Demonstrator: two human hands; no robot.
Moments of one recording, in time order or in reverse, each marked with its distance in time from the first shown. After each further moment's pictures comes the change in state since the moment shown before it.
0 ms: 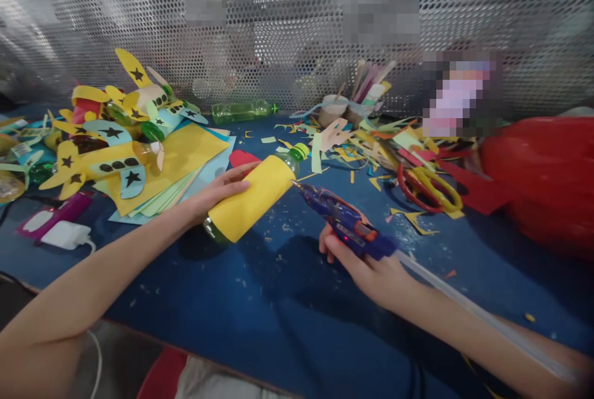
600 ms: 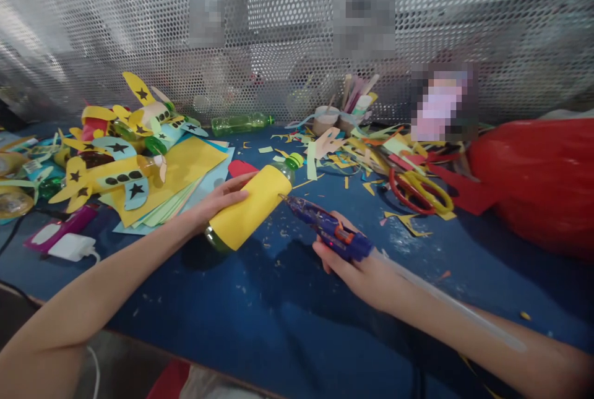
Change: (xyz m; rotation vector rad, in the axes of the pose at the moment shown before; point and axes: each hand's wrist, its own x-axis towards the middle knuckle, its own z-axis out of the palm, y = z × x) left_hand 0.000 -0.003 0.000 0.010 0.004 0.013; right_hand 0.002 -0.005 0.001 -0.070 -0.001 -0.040
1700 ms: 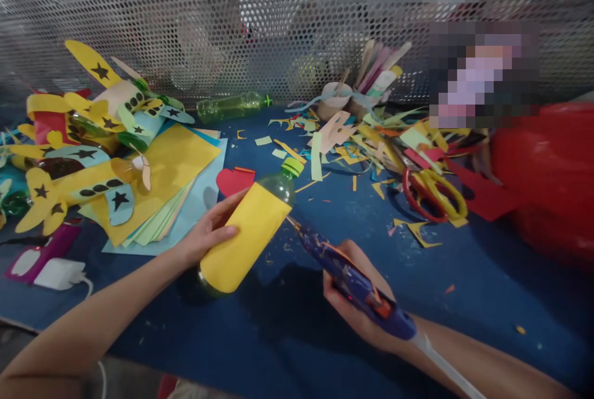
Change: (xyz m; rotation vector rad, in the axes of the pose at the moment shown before) left_hand -0.009 -0.017 -0.010 -0.215 -0.077 0.021; right_hand -0.003 -0.004 -0.002 0.116 -0.030 0.006
